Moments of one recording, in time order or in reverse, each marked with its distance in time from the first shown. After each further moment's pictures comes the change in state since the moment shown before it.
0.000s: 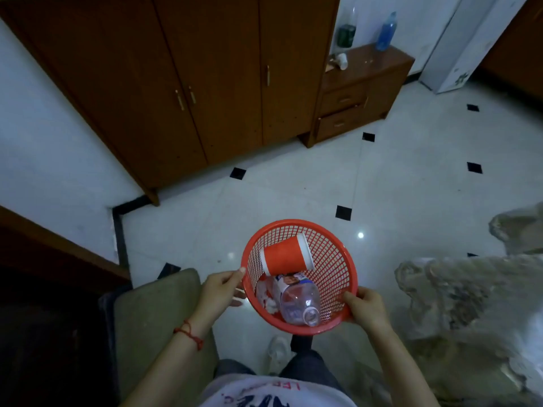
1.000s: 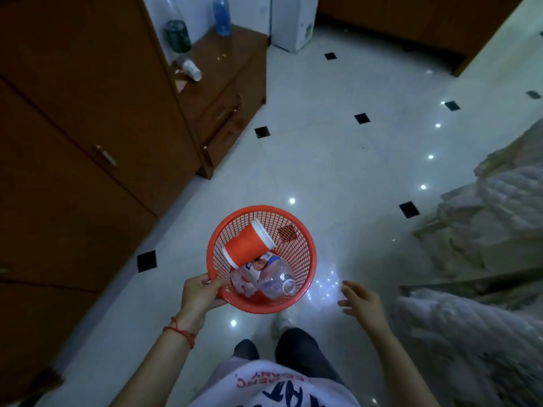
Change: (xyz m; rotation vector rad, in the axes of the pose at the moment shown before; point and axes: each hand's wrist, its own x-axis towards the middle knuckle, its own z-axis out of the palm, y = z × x) left_hand 0.425 0.275 0.136 0.170 -0.264 -0.143; right_hand 0.297 -0.169 -0.029 0.404 0.403 0.202
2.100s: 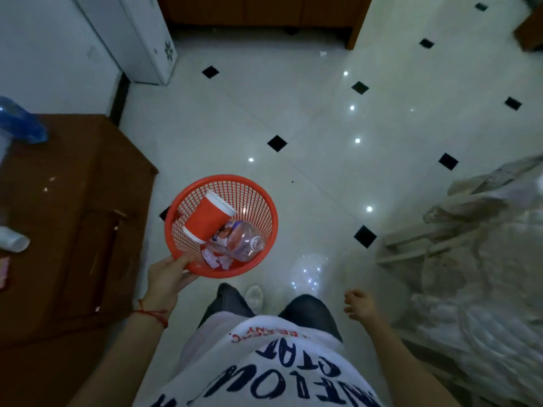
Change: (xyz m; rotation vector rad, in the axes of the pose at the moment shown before) left_hand 0.316 0.470 0.446 0.143 -0.191 0.048; right_hand 0.459 -0.257 -0.168 0.169 0.242 0.521
